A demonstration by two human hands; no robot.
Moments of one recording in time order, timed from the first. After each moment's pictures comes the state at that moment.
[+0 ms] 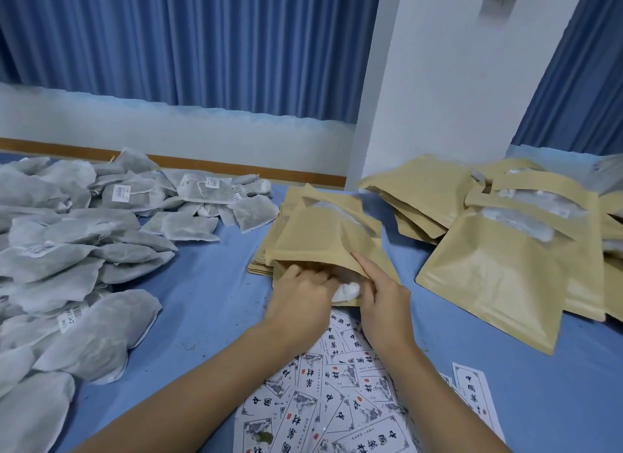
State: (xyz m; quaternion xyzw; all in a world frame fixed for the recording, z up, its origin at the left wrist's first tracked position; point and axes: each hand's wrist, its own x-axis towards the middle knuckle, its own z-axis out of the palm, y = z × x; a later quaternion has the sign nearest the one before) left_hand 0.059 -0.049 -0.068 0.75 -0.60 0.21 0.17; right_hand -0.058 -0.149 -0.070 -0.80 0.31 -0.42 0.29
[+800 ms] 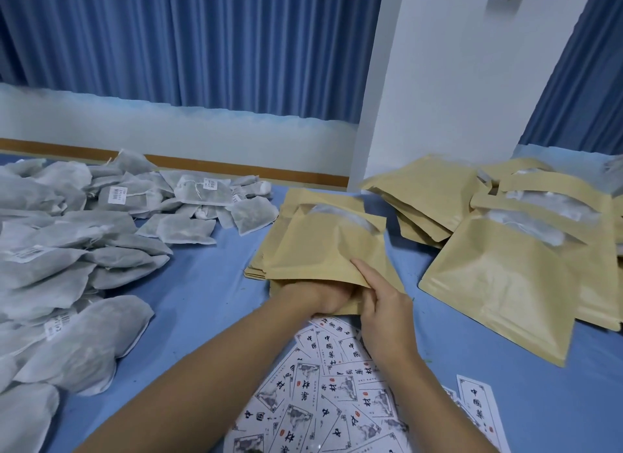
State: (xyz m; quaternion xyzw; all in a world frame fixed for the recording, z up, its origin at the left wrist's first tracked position) left_hand 0.074 -0.121 -0.054 0.78 -0.61 -0.07 0.16; right_hand -0.060 -0.149 -0.072 -0.81 0.31 -0.41 0.29
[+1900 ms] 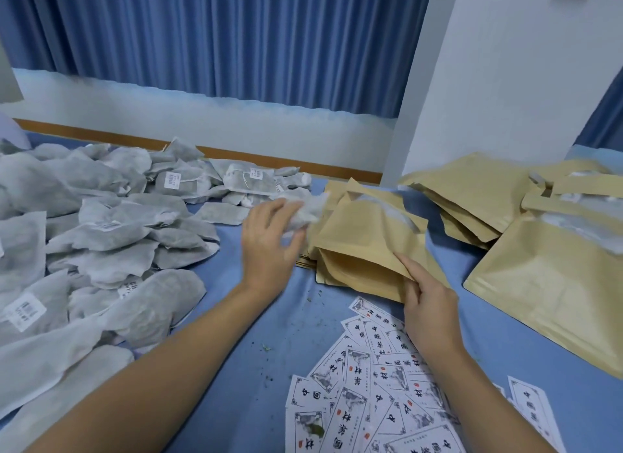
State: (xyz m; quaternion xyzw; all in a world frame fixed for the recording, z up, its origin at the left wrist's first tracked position) left_hand 0.168 -0.011 -0.061 0.67 -0.42 0.35 0.51; right_hand -0.051 -0.149 -0.076 -0.82 0.31 -0.41 0.27
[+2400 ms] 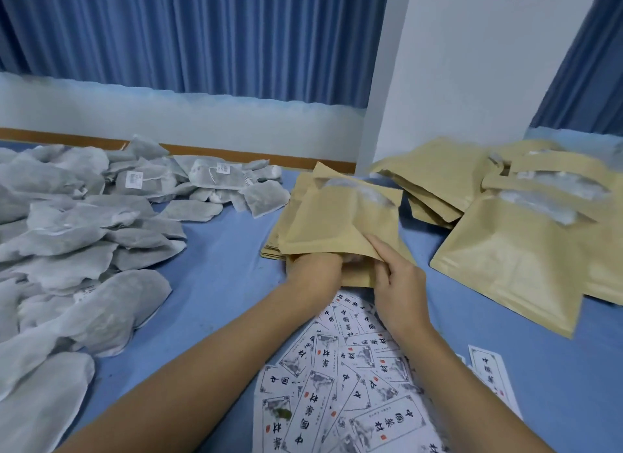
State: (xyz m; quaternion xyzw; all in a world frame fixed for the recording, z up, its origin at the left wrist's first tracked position) left_hand 0.080 -0.081 -0.064 0.78 -0.60 0.13 0.09; right_hand -0.057 -0.145 -0.066 -0.81 0.29 -0.43 0.28
